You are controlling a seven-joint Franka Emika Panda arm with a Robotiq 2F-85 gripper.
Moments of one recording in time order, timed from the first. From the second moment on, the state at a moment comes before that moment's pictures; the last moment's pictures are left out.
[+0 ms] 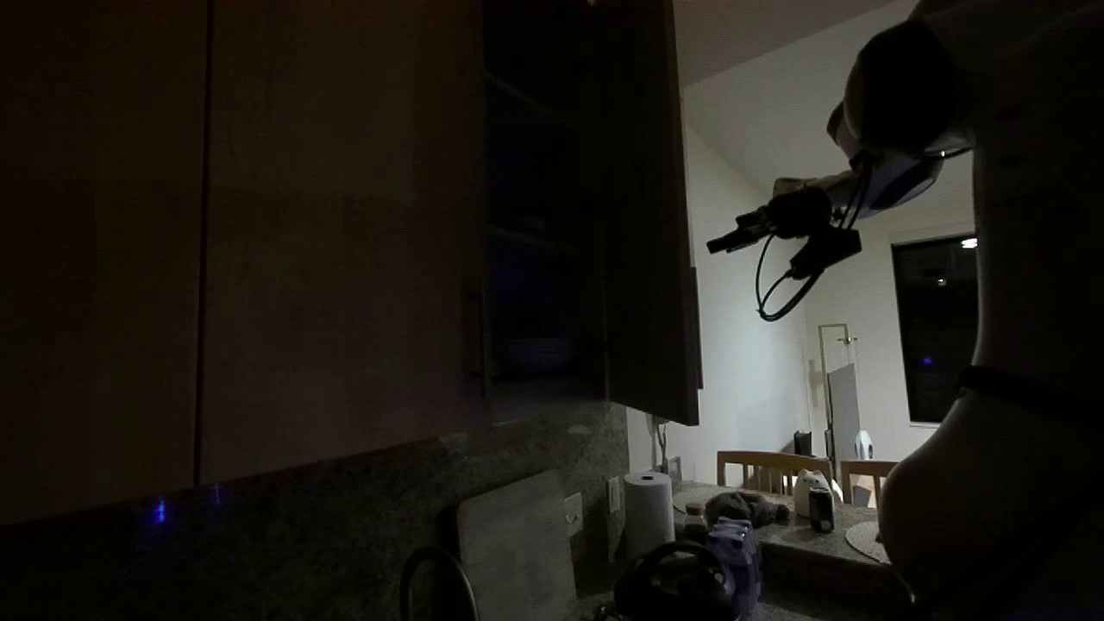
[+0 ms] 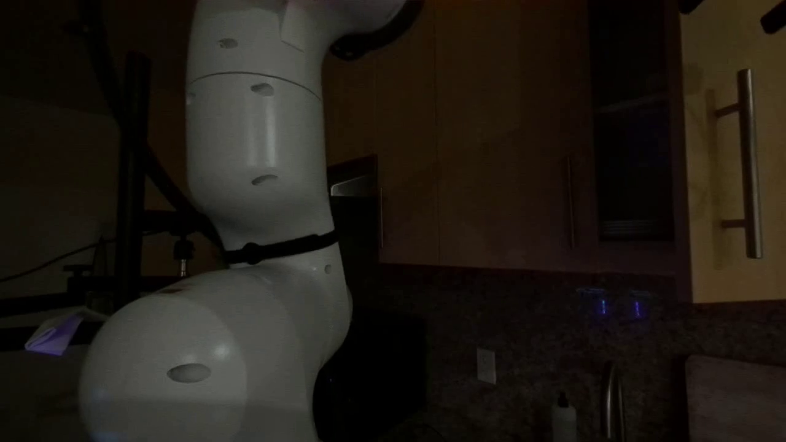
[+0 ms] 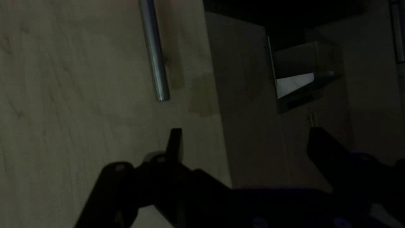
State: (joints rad) arm -0.78 -0.06 -0.41 -1.66 1.15 0.94 -1.65
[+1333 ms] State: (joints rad) arm -0.48 -0.67 -0.22 -2.04 0.26 1.46 -0.82
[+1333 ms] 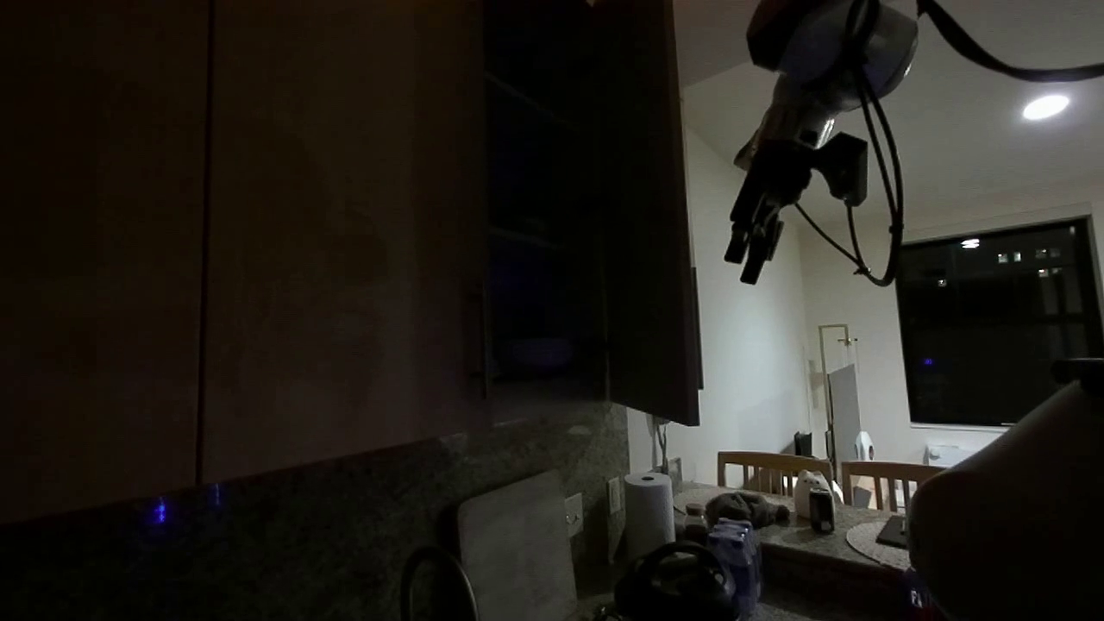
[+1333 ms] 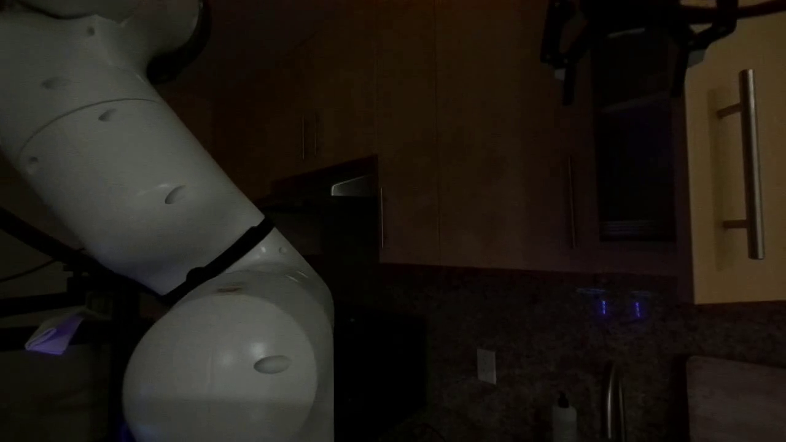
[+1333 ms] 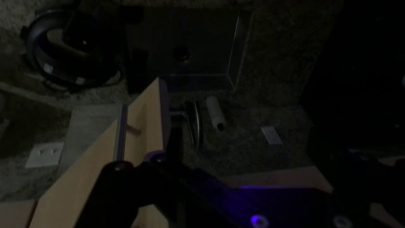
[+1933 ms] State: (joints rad) arm -0.22 -0.62 -0.17 -2.11 0.01 1.41 -0.39
